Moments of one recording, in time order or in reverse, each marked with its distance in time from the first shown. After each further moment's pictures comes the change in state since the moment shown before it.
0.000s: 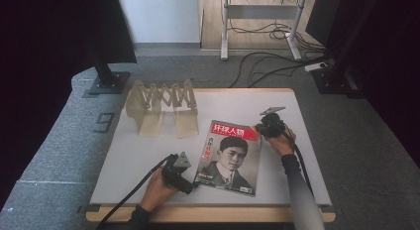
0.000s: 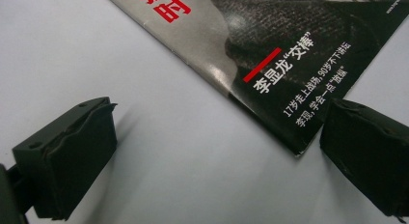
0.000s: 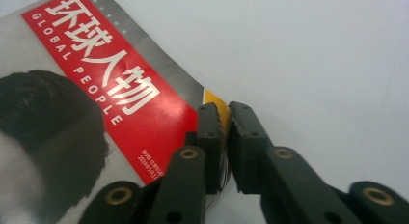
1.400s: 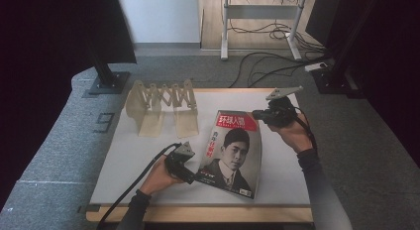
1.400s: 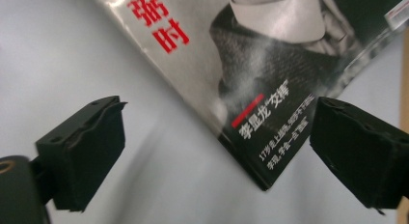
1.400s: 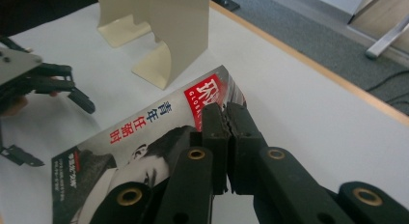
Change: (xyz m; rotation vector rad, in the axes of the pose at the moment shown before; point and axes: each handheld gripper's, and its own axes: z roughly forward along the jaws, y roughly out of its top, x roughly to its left) left arm 0.019 0.037 -0.008 -0.026 -0.146 0.020; right arm 0.046 0.072 -0.141 -0.172 0.187 -0.126
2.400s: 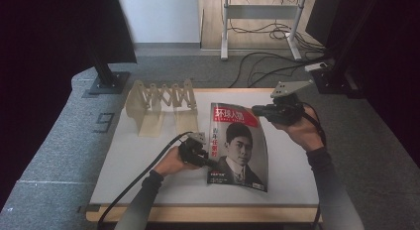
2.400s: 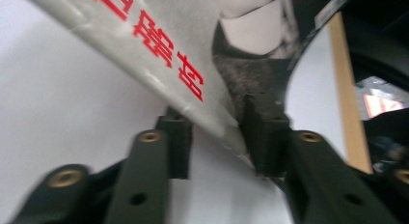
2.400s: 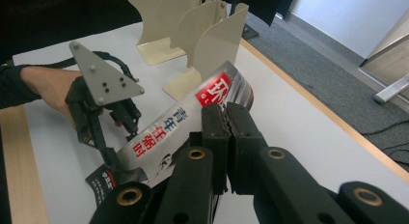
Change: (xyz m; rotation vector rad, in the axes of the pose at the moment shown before) left arm 0.024 0.041 0.028 0.000 -0.290 0.039; right arm 0.020 0.026 -0.041 -0.064 0.066 -0.136
